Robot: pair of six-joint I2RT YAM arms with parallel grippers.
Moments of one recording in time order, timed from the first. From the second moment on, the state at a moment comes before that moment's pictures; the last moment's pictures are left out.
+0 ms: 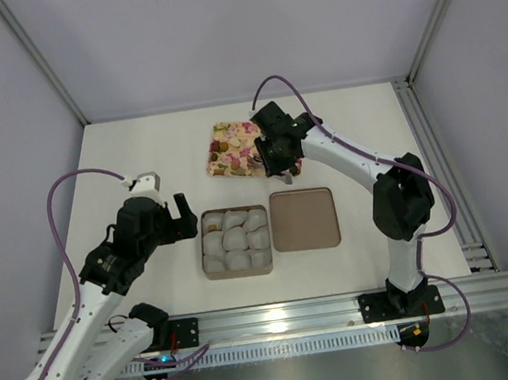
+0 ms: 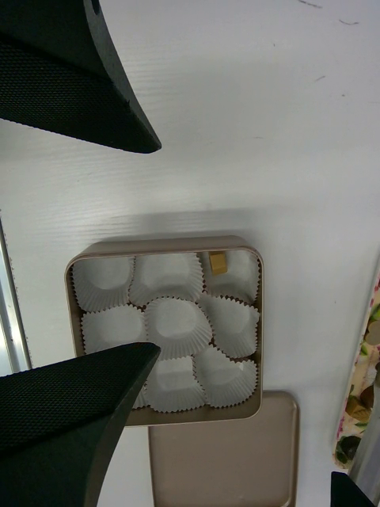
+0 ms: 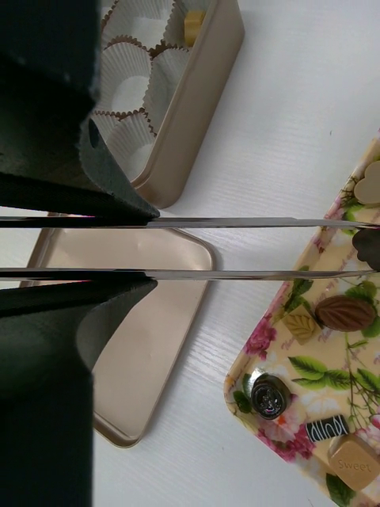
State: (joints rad) left arm -0.49 0.73 0.83 -0.72 -0.20 -0.43; right arm 0.63 1.91 1.69 -0.82 0.06 0.29
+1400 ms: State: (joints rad) left arm -0.49 0.73 0.83 -0.72 -0.20 -0.43; right arm 0.94 1.52 1.43 -0.86 0.04 0.39
